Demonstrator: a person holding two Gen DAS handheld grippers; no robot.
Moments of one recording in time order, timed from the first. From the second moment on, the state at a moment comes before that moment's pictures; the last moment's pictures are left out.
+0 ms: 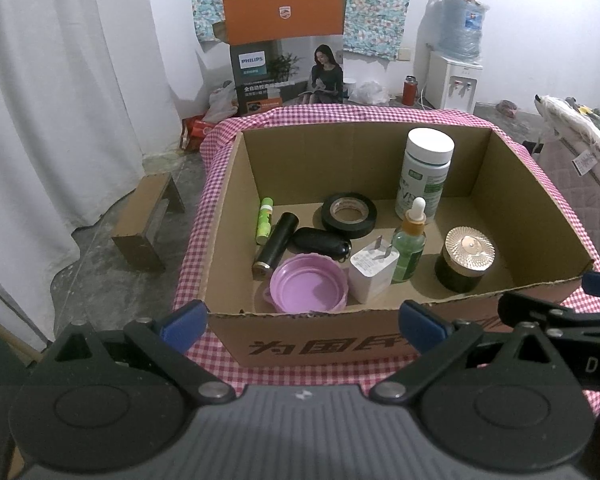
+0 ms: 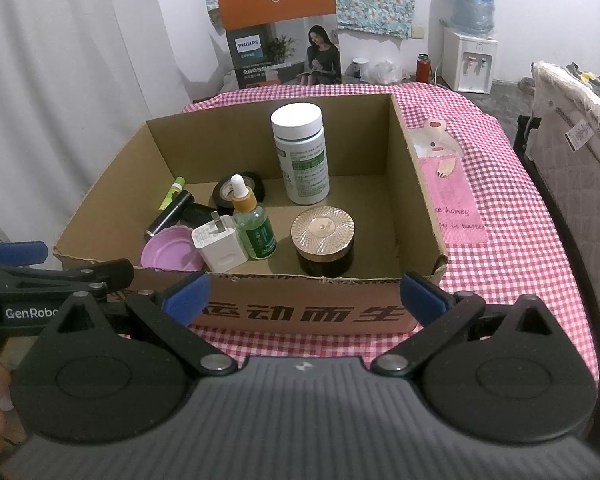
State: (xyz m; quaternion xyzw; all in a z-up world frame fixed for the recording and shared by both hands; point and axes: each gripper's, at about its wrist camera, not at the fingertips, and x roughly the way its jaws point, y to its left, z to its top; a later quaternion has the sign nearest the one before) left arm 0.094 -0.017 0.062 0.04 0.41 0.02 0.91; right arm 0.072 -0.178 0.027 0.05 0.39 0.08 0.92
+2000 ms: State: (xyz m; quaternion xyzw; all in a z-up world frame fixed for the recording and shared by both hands) left arm 0.093 -0.017 0.060 0.04 0.42 0.03 0.91; right arm 0.069 -0.180 0.023 0.05 0.40 0.08 0.91
